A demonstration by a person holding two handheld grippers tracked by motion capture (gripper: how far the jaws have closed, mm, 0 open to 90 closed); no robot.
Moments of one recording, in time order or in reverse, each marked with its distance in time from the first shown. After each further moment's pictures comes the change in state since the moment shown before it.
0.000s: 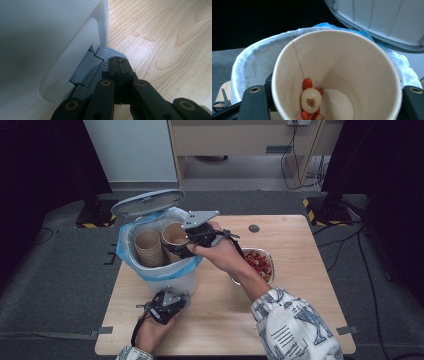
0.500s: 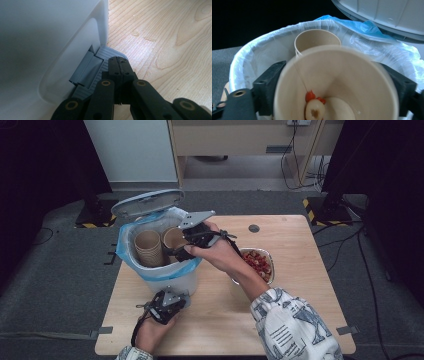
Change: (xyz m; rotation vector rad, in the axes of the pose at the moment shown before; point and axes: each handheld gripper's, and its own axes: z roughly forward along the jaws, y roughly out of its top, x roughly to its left) left arm 0.000 0.000 0.000 0.000 0.000 0.000; right arm 0.002 -0.001 0.007 0.042 0.011 0.046
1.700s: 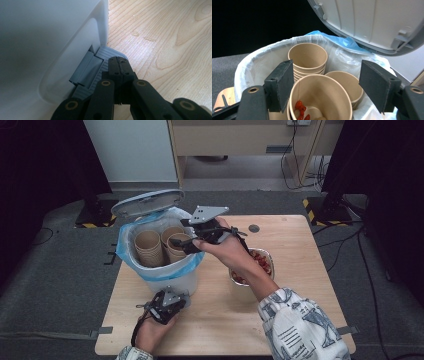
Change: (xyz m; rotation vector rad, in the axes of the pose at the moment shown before) left arm 0.000 0.000 0.000 -0.002 0.000 0.000; right arm -0.008 0.006 -0.028 -0.087 -0.049 -0.017
